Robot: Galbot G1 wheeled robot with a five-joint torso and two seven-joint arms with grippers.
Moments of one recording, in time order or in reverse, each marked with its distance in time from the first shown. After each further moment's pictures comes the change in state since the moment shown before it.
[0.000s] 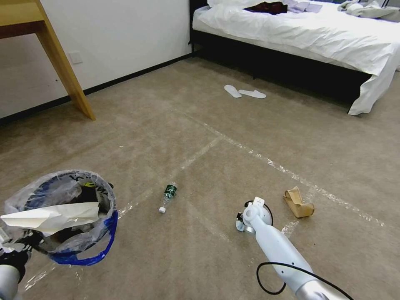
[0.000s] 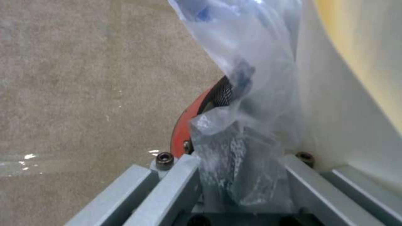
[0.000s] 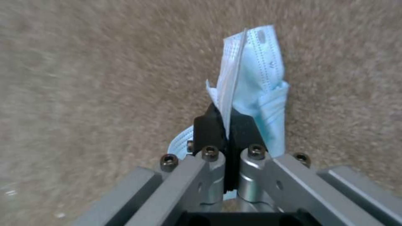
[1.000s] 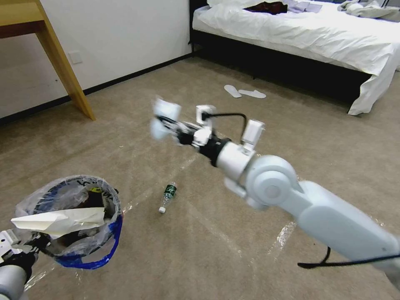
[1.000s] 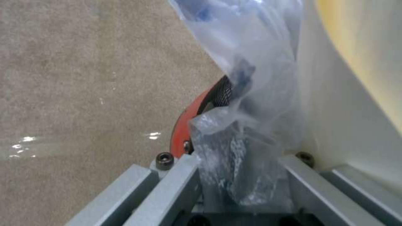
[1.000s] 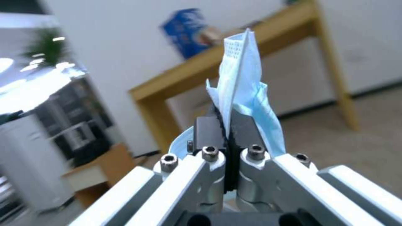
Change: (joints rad) left arm 0.002 0.016 0.035 0.019 -0.021 0.024 -0.019; right arm 0.672 -0.351 -0.702 0.898 0.301 0.535 -0.603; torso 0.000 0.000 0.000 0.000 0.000
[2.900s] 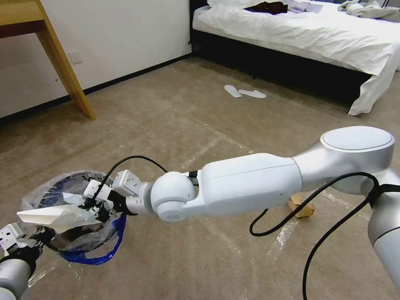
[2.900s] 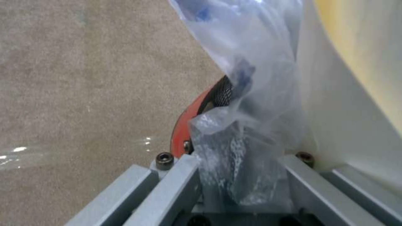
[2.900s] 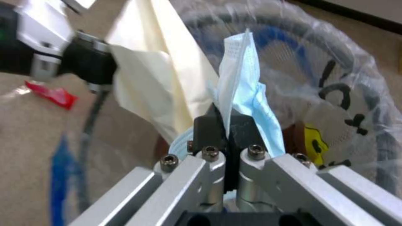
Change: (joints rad) left arm -0.018 0.014 0.014 -0.007 0.004 0.003 0.009; right arm 0.519 0.447 -0.703 -0.371 -0.130 -0.196 0.058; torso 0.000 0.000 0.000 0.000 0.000
